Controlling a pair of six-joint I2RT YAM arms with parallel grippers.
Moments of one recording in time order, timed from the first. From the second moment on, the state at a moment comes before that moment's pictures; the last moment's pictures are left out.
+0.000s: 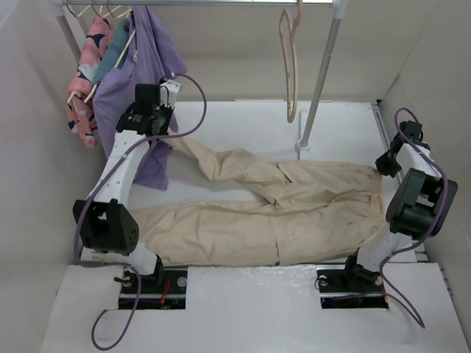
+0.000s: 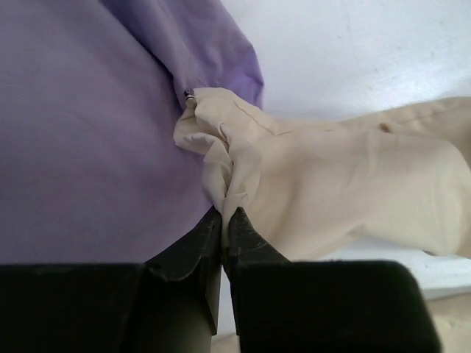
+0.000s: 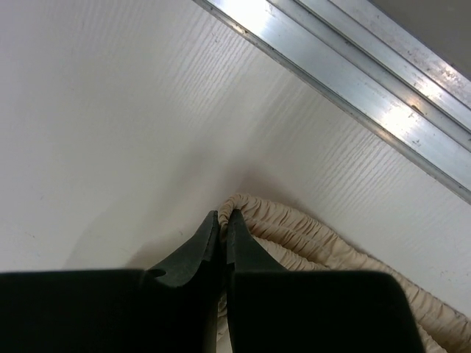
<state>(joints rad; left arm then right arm) -0.13 1.59 1.55 -0.66 -0.11 0.29 -0.42 1.74 1.25 -0.58 0.18 0.56</state>
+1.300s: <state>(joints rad) -0.15 1.91 1.75 -1.06 0.04 0.44 -0.38 1.87 1.48 -0.65 0.37 0.47</state>
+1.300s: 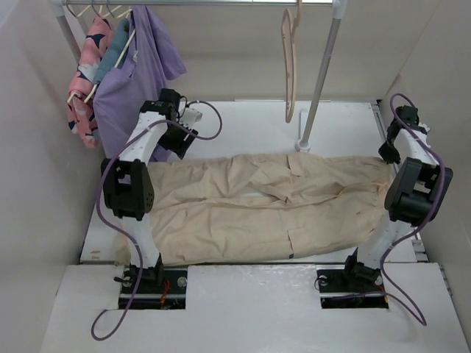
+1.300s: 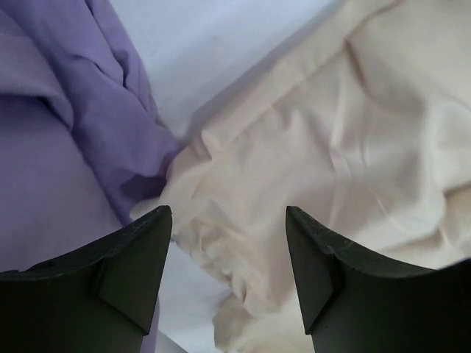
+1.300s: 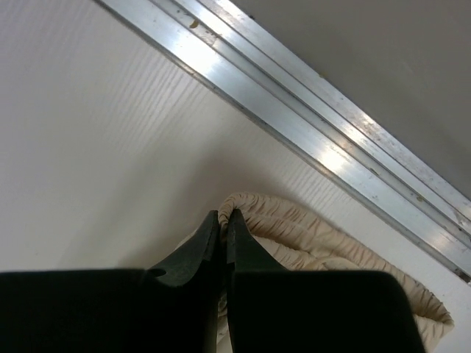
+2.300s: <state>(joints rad) -0.02 2.11 1.65 -1.02 -0.12 0.46 -0.38 1.95 1.57 -0.65 0.33 0.44</state>
